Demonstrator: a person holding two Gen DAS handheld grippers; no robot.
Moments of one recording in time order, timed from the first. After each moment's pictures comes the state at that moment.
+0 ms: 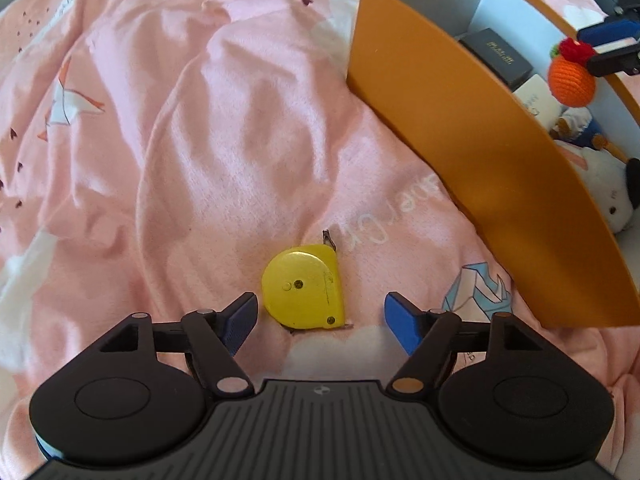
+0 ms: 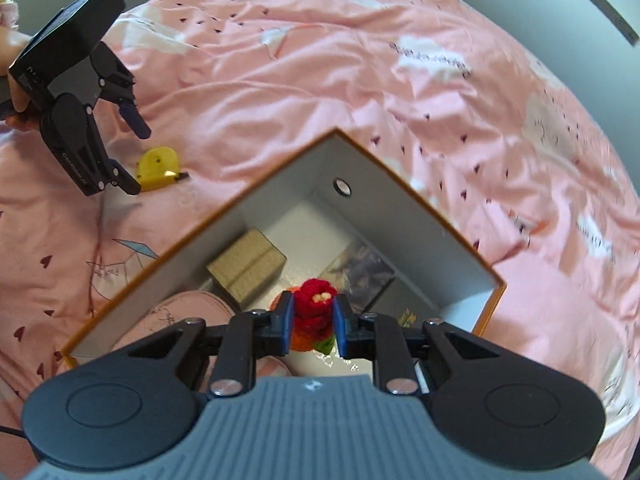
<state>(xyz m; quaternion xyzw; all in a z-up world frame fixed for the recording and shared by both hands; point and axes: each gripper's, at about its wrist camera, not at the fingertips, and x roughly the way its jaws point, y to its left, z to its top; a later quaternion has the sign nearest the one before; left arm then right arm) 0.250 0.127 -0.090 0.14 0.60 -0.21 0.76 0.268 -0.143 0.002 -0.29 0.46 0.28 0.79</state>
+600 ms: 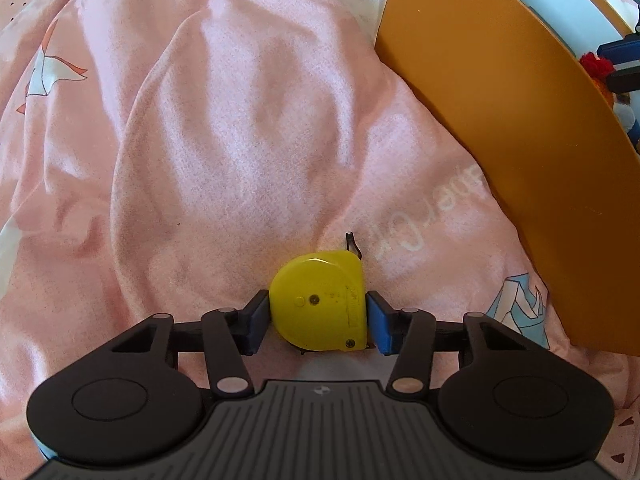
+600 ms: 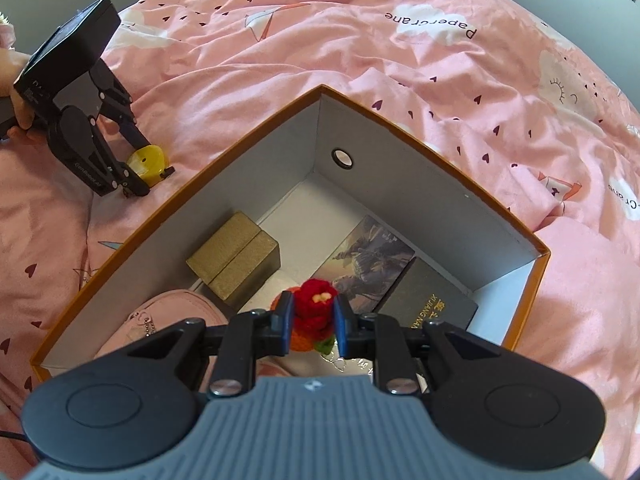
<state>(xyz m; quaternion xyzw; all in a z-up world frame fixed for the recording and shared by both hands) 0.266 0.128 -0.120 0.14 0.63 -0.19 0.74 0.291 -0.162 -0.038 -0.23 0.48 0.30 0.79</state>
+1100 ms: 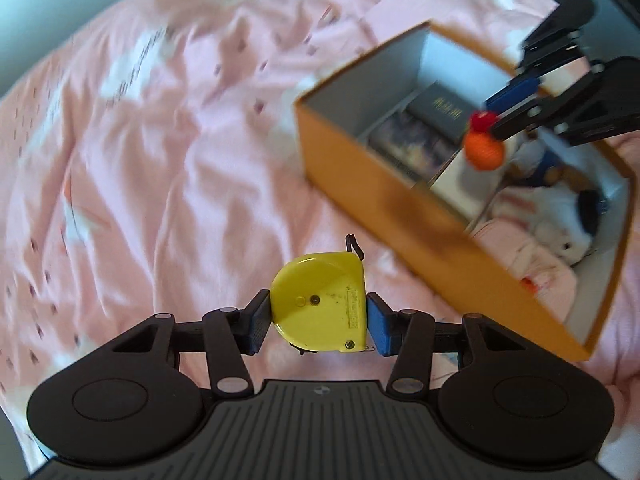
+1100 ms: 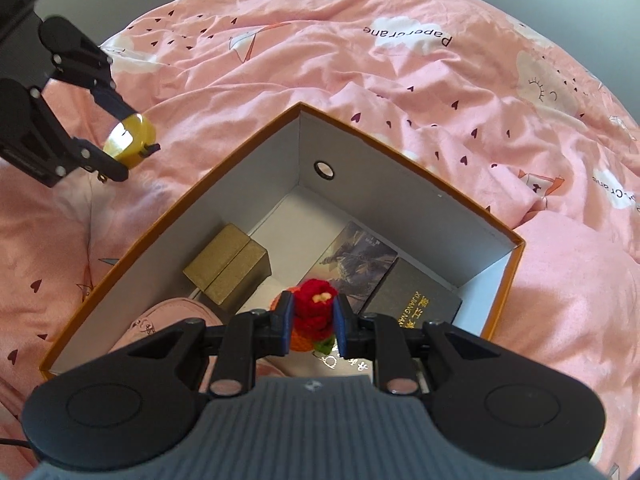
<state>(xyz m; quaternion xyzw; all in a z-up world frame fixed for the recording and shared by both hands) 0.236 0.087 -0.004 0.22 0.51 -0.25 0.80 0.284 -0.178 -0.023 -0.21 0.47 0.28 0.81</state>
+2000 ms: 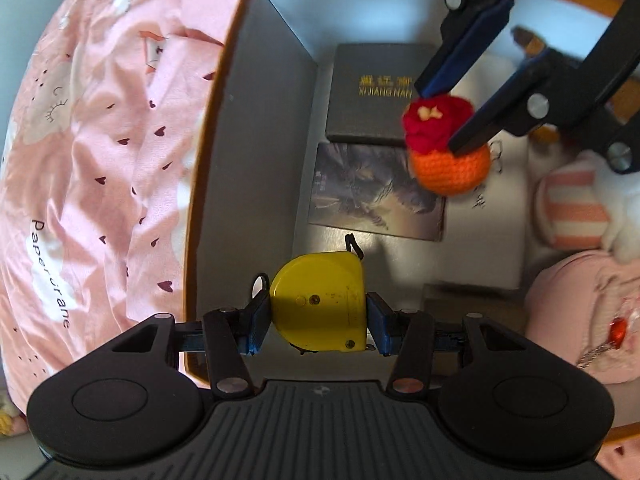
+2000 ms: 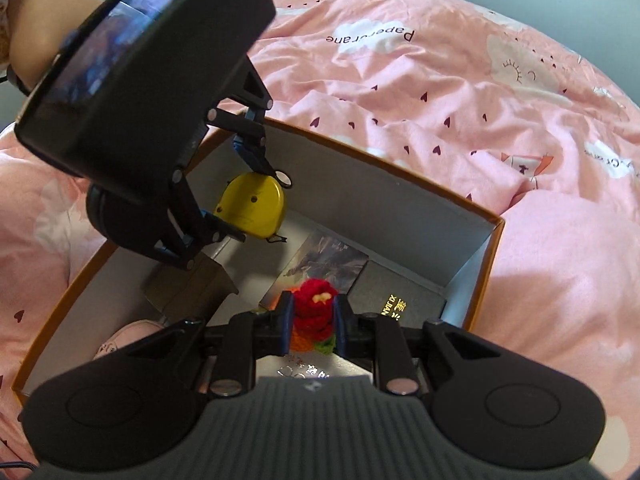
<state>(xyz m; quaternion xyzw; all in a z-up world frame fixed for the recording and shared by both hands) 0.327 -0.085 -0.104 0.52 0.48 -0.32 0.62 0.309 -0.211 -0.048 -0.14 0.45 0.28 0.84</state>
